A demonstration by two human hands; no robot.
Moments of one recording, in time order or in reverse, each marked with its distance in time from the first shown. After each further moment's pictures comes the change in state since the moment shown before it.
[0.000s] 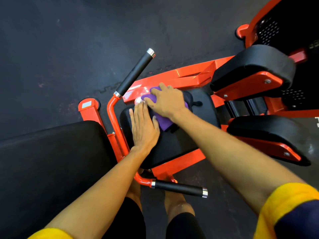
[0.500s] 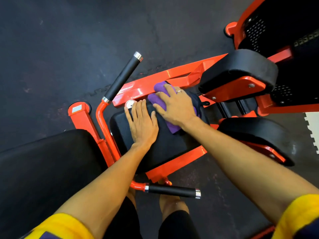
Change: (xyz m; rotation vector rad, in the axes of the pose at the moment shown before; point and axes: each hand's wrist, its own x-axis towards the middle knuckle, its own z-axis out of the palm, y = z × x) left_hand 0.023 0.025 0.022 0.185 0.018 -0.007; right_hand -0.024 0.064 0.008 -0.057 0.121 -0.067
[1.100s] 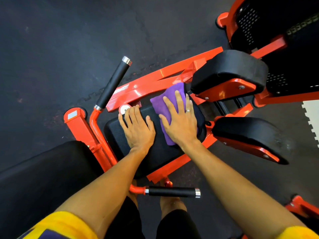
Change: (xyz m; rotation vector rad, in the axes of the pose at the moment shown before) left_hand 0.000 0.004 0.000 0.058 0.012 -0.018; right_hand -0.059 -0.008 0.014 0.083 0.076 0.345
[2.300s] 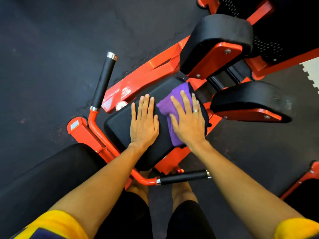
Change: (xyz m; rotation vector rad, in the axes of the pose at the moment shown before) left_hand -0.009 -0.015 0.005 0.024 -0.130 0.567; right_hand -0.067 0.009 0.021 0.087 0.176 0.146
